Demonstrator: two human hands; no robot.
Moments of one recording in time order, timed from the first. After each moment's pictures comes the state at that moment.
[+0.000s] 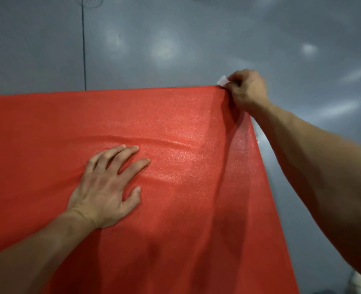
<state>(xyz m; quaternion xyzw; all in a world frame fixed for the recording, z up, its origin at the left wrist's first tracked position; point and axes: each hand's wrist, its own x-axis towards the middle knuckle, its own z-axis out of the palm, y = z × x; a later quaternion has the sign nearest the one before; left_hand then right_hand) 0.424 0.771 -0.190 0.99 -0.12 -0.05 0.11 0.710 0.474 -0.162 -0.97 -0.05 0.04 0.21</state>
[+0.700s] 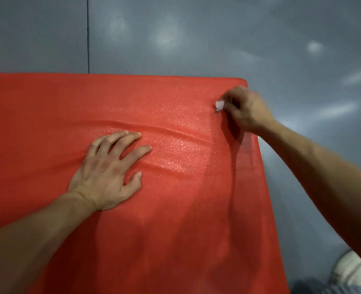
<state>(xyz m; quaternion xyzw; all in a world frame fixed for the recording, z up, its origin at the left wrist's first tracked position) 0.425 0.775 -0.191 0.99 -0.12 -0.04 0.11 0.645 0.469 -0.154 -0.95 -0.23 0.11 0.17</state>
